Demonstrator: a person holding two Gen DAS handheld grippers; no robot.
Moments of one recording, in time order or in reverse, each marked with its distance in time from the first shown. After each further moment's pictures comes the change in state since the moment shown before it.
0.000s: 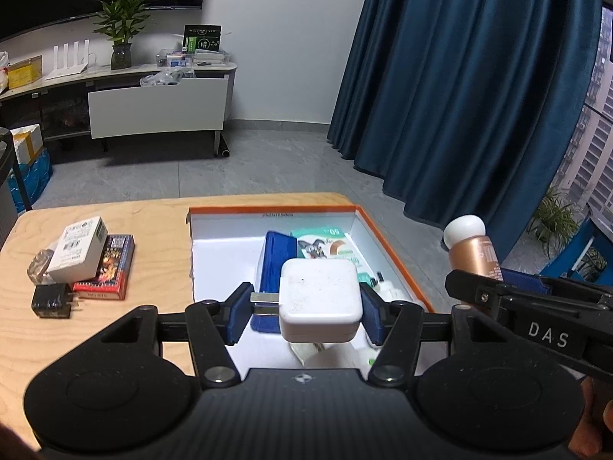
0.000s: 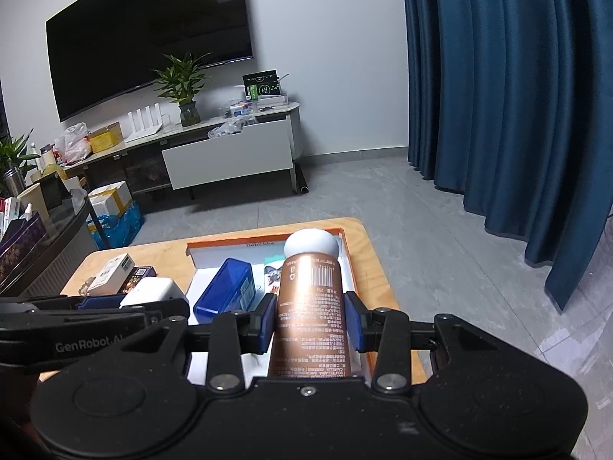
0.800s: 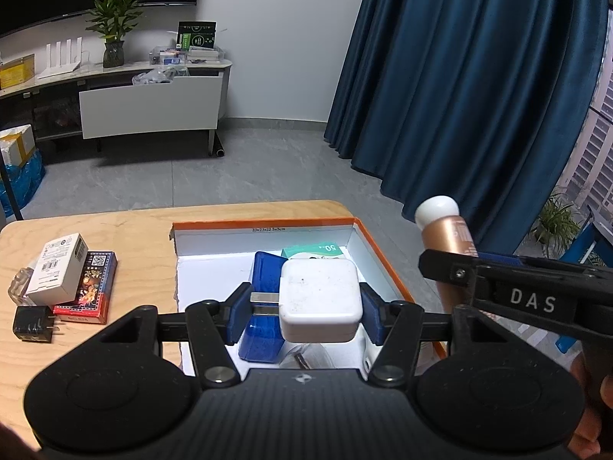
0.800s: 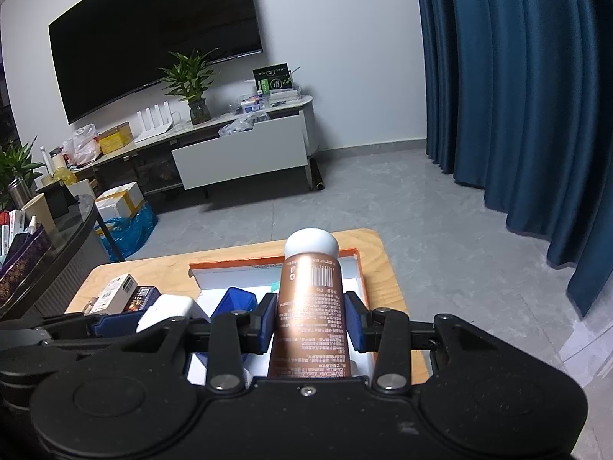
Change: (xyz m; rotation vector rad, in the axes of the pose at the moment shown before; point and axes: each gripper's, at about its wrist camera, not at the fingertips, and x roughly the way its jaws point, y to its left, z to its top) left arm 0.026 -0.004 0.017 -0.003 0.016 -0.011; right arm 0.036 -0.012 0.031 0.017 0.040 0.070
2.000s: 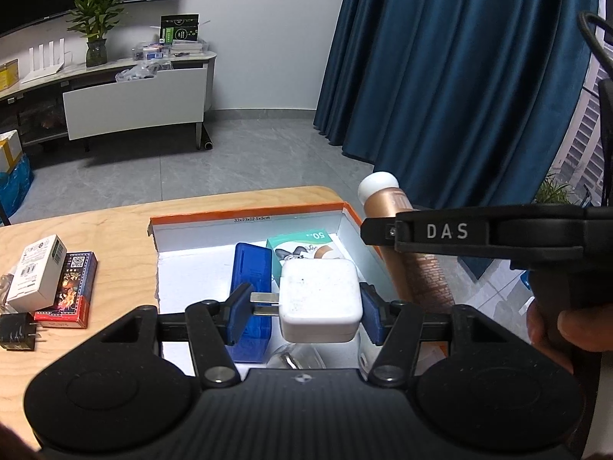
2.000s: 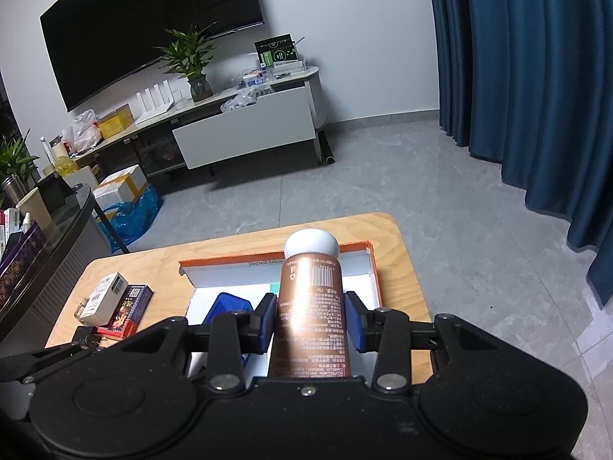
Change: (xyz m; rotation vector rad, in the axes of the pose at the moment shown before) left arm 0.018 -0.012 -0.003 0.045 0.037 -0.013; right arm 0.051 -0.011 0.022 0.021 0.095 0.036
